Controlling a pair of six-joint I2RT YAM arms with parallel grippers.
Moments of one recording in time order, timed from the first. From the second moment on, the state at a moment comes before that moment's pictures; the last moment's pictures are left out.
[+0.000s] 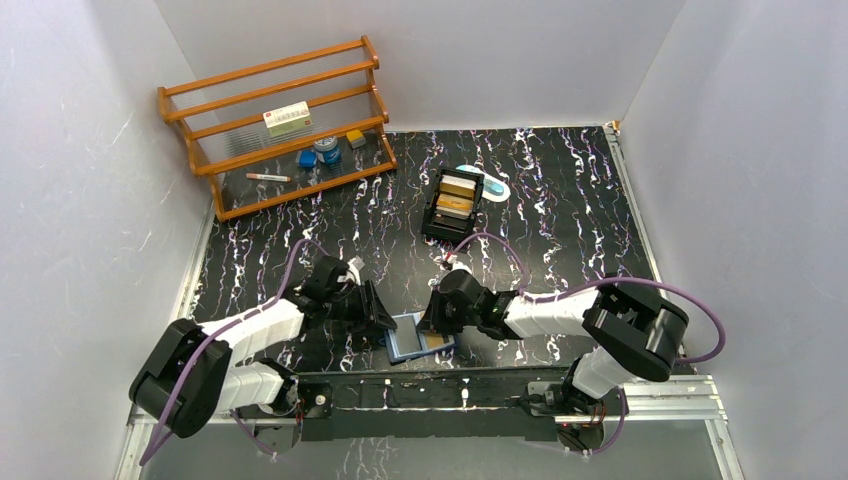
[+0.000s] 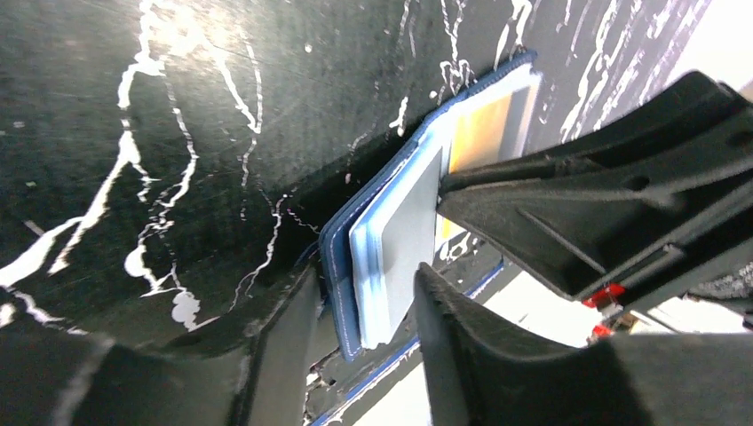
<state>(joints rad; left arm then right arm) -0.54 1.20 0.40 -0.16 0.47 -0.87 1.05 1.51 0.58 0.14 -0.05 1.03</state>
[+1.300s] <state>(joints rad) -0.54 1.17 0.27 0.26 0.61 -0.96 1.03 1.49 0.52 0.22 -0.07 1.09</state>
